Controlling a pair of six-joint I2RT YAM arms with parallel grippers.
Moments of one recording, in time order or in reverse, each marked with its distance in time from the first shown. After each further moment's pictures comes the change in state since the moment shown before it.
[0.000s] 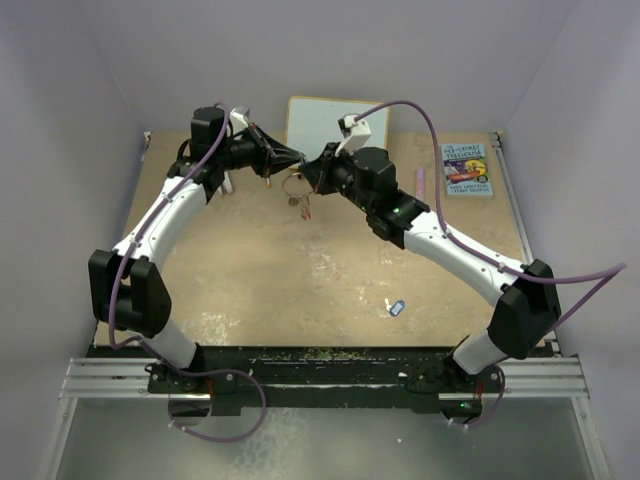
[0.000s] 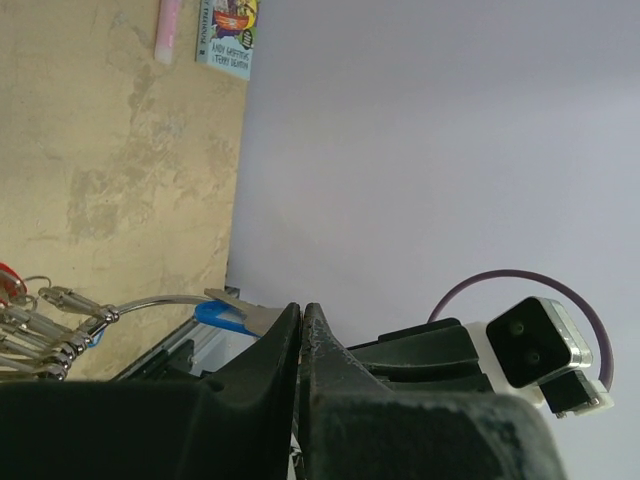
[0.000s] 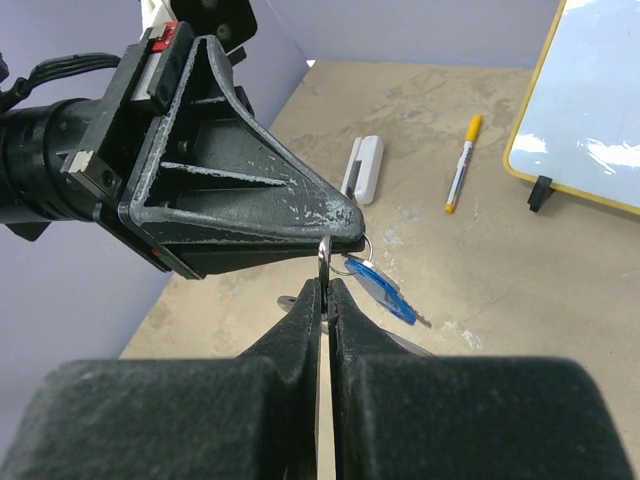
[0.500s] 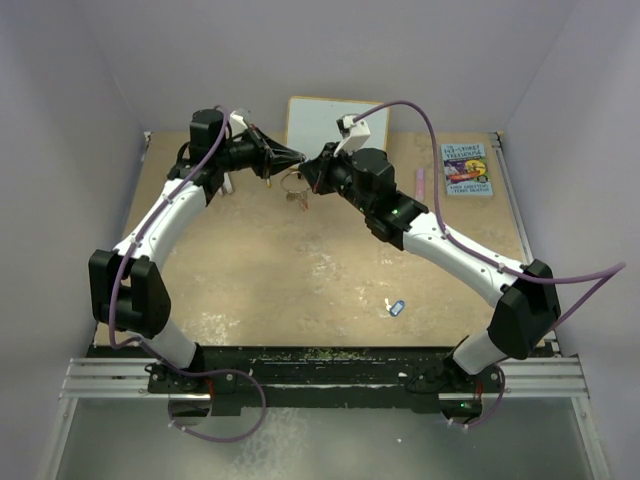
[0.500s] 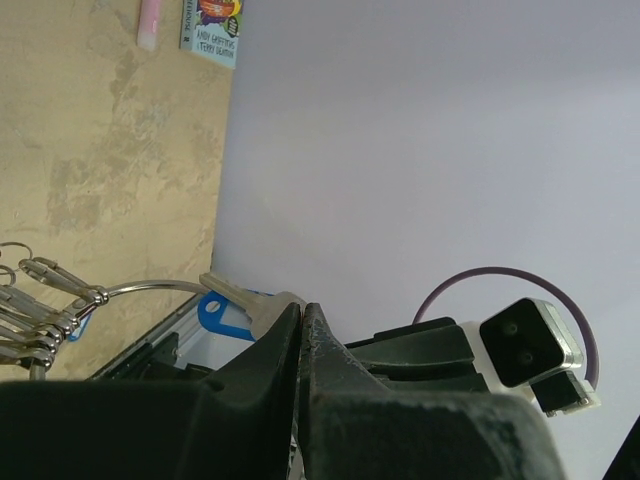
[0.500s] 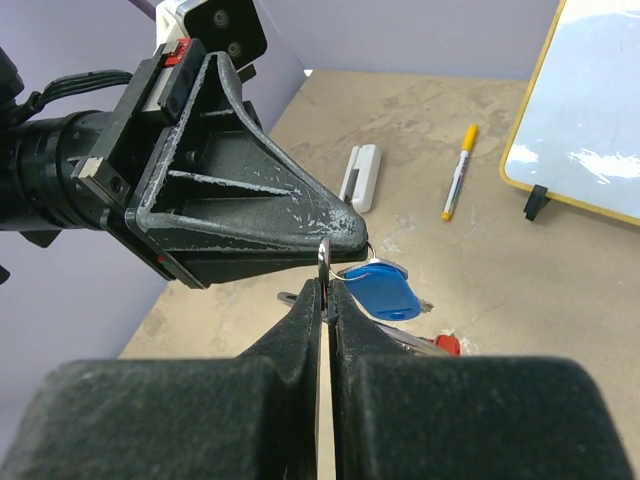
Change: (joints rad) left arm 0.007 -0.003 -0.031 0.060 0.031 -0.059; right arm 0.006 0.000 0.000 0.018 0.027 -0.014
